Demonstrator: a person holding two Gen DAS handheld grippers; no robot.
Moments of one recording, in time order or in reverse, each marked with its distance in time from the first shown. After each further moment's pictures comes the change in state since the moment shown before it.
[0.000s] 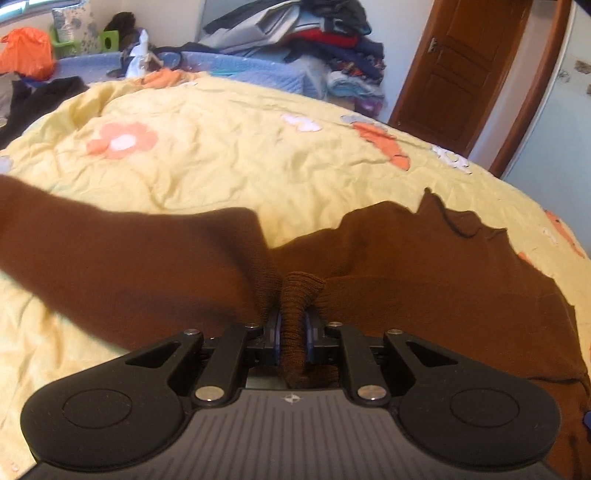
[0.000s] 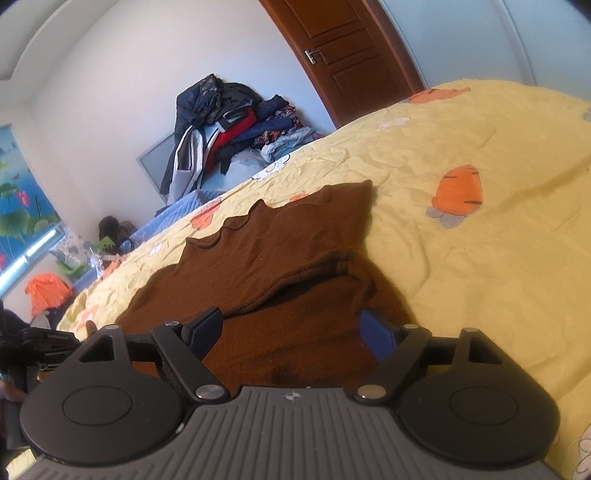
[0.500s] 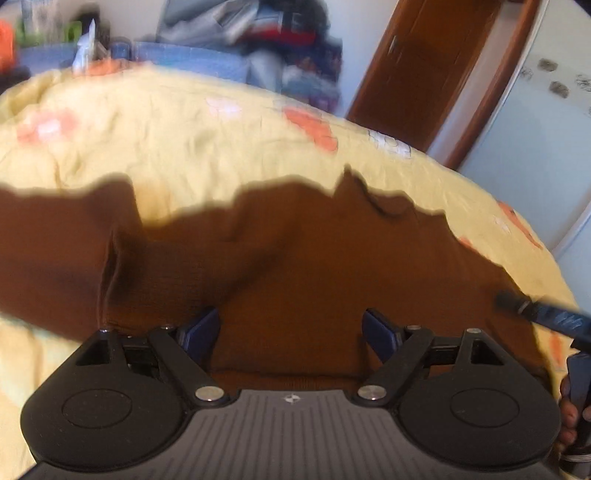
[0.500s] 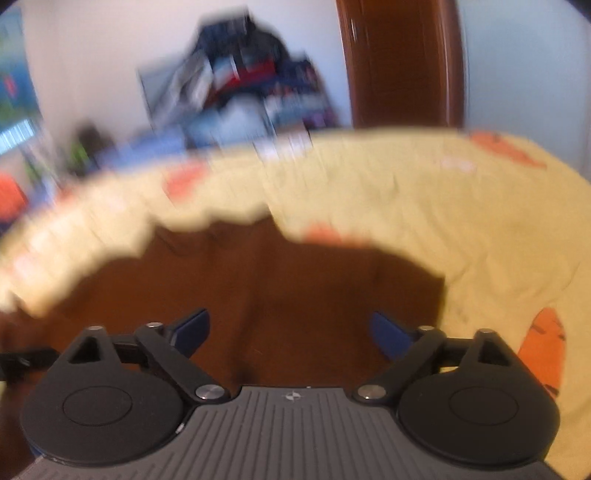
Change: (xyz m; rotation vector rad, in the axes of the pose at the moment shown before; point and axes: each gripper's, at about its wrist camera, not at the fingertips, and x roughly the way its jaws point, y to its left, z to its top) left arm 0.017 -0.063 -0.021 0.040 -0.049 -0.133; right arm 0.140 0.055 0.080 -0.332 0.204 -0.187
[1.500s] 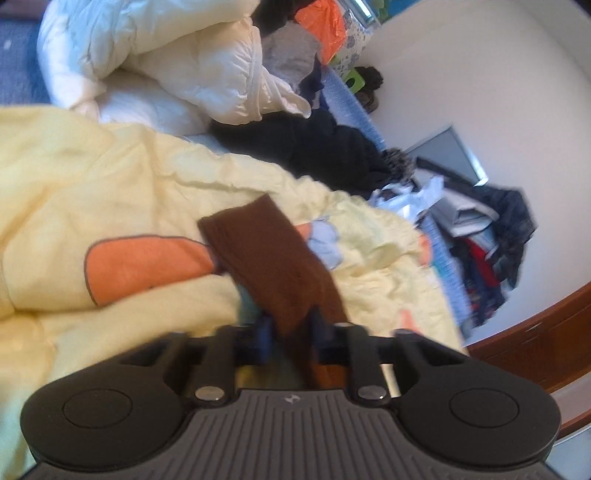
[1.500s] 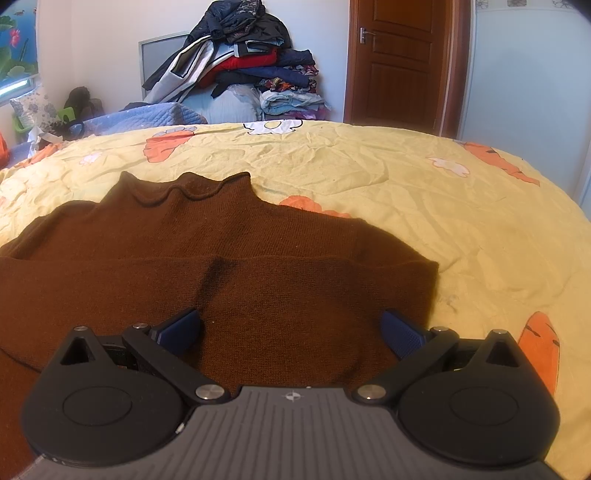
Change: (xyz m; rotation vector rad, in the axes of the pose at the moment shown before) left arm -0.081 0.373 0.034 -0.879 -0.312 0.266; right arm 0.004 0.004 -0.024 -0.114 -0.046 -0.068
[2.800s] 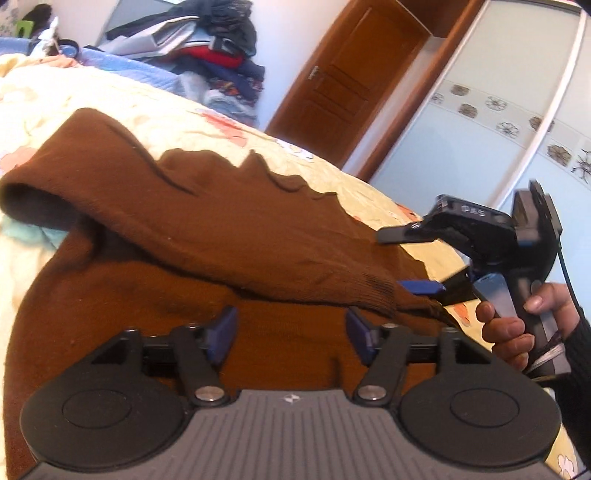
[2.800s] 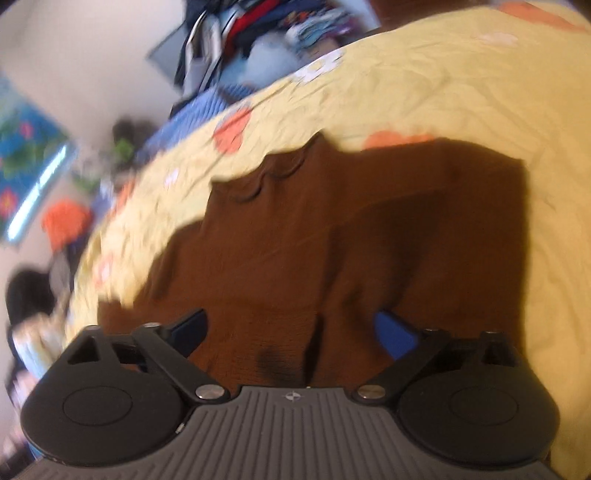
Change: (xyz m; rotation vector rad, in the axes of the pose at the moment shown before) left arm -0.119 -0.145 -0.340 0.799 0.402 -0.603; right arm -0.015 0.001 0.027 0.363 0.281 0.421
